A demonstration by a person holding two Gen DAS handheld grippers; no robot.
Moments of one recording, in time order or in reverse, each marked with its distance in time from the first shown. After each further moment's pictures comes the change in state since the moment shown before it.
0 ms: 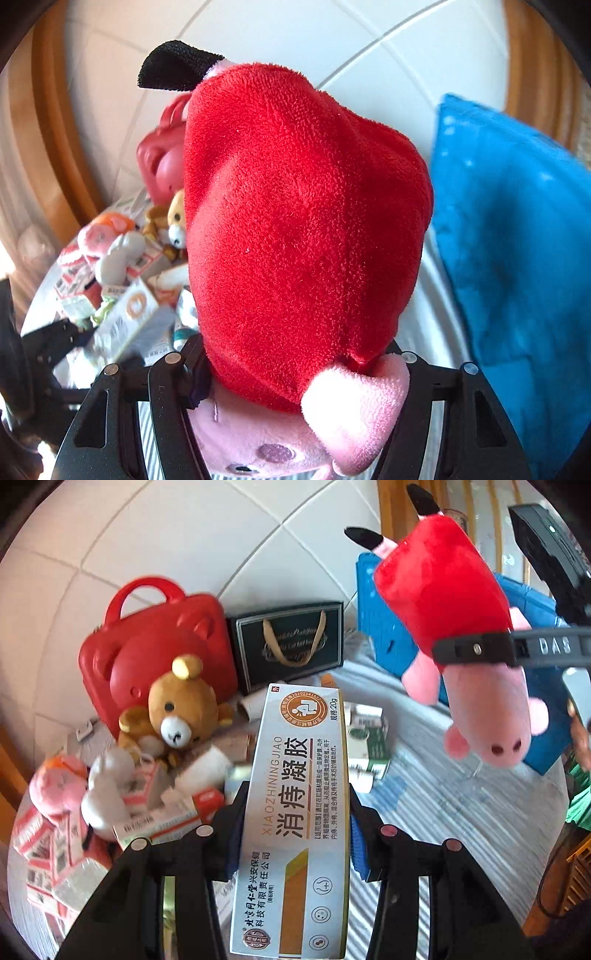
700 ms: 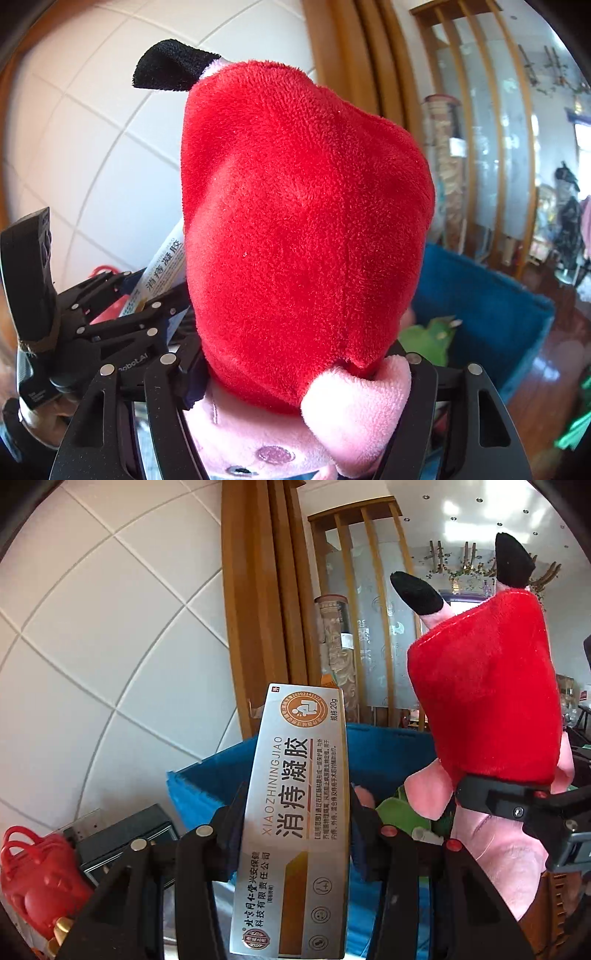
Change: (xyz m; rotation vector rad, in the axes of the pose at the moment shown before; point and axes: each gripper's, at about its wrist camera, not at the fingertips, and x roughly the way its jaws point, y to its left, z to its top) left arm -0.030 -0.260 0.263 0.205 -0.371 -0.311; right arm -0.264 -0.227 0.016 0.266 -0.387 -0.309
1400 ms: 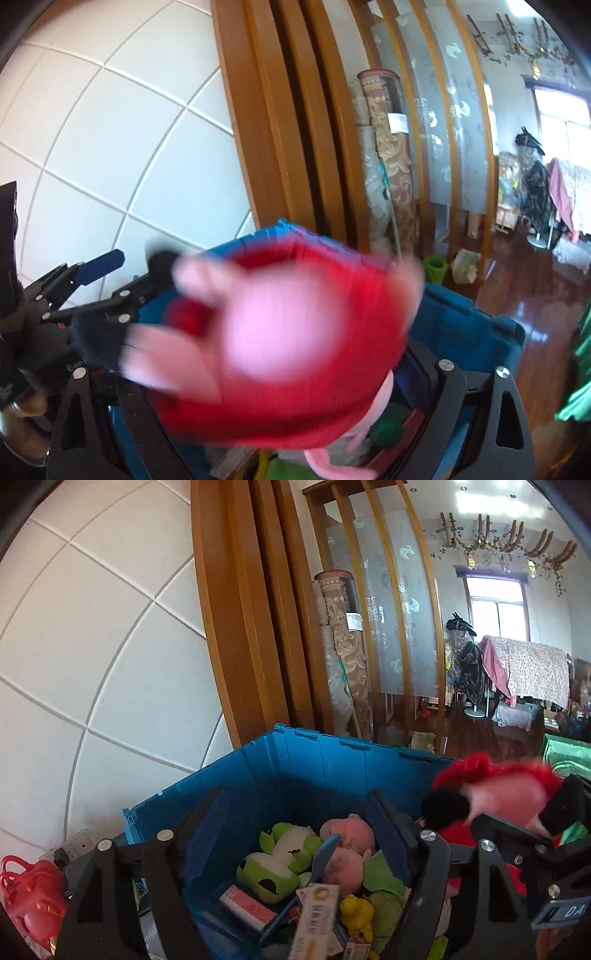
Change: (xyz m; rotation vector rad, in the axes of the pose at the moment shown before) left arm 0.109 -0.072 0.066 0.017 0.086 0.102; right arm 0.067 -0.135 0.019 0.133 0.013 -0.119
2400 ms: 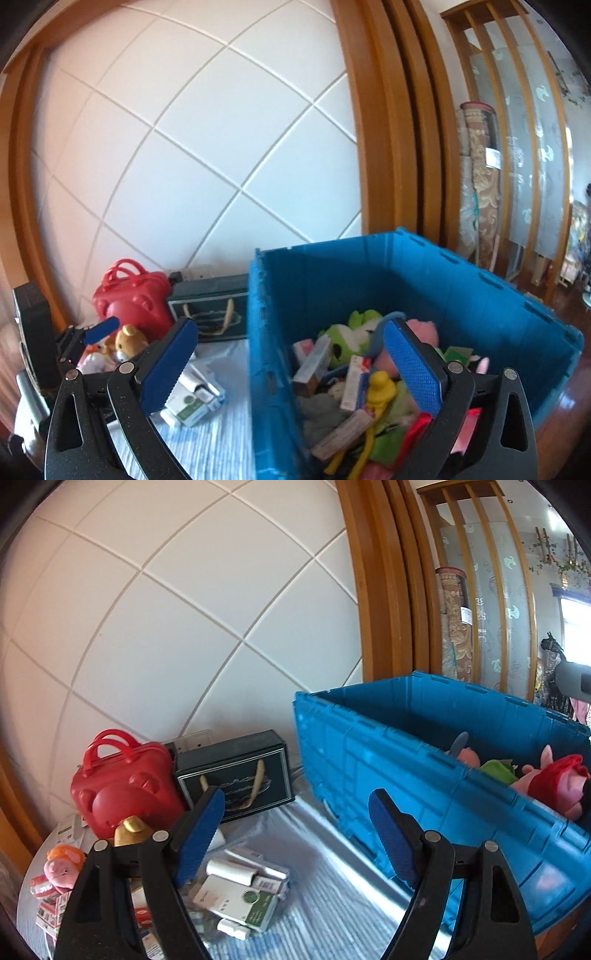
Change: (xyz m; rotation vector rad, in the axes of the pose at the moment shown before) left arm -0.140 0.132 -0.179 -0.205 0.067 0.378; right arm -0.060 0.151 -0.050 -0.209 -0.017 0.297
